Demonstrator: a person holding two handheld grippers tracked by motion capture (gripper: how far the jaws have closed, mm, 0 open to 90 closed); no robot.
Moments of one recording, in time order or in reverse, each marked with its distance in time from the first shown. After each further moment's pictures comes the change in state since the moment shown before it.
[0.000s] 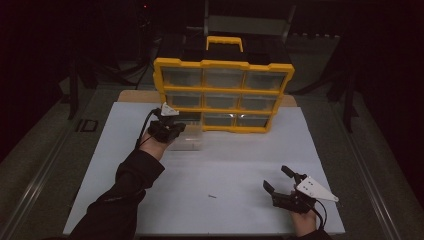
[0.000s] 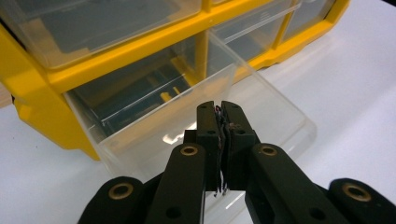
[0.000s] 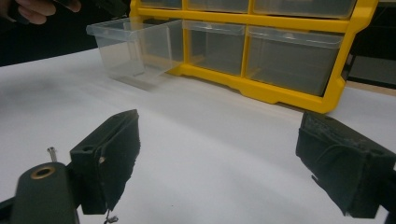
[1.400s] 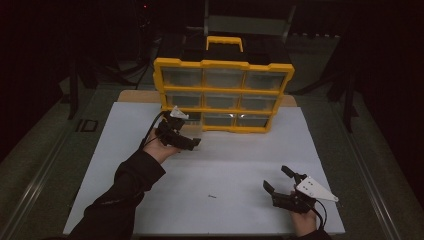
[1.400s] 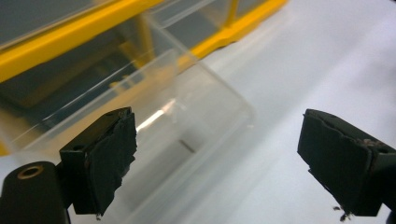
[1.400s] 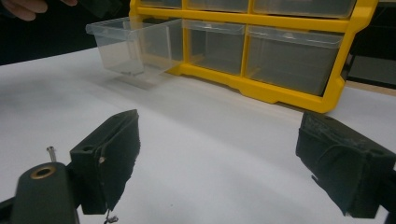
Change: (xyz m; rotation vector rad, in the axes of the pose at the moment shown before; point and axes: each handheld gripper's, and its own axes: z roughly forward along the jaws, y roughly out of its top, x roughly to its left) left arm -0.025 0.007 -0.003 0.074 -0.130 0.066; right arm 0.000 0.000 0.000 0.001 -0.001 -0.003
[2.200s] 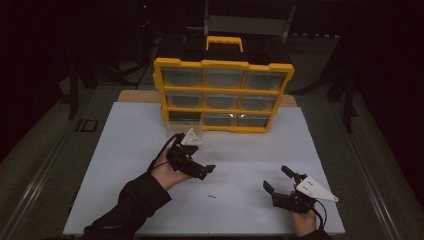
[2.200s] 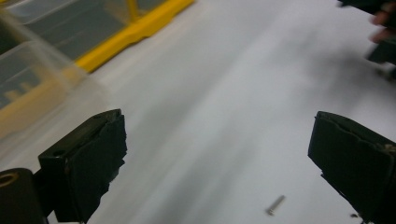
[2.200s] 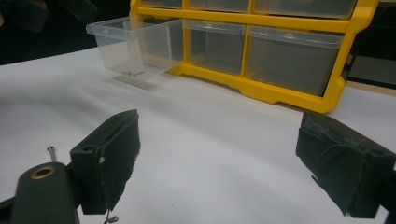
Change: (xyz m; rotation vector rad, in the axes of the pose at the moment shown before) left arm -0.072 -0.025 -0.006 -0.044 -0.127 0.137; right arm 0.001 0.000 0.000 0.002 0.000 0.000
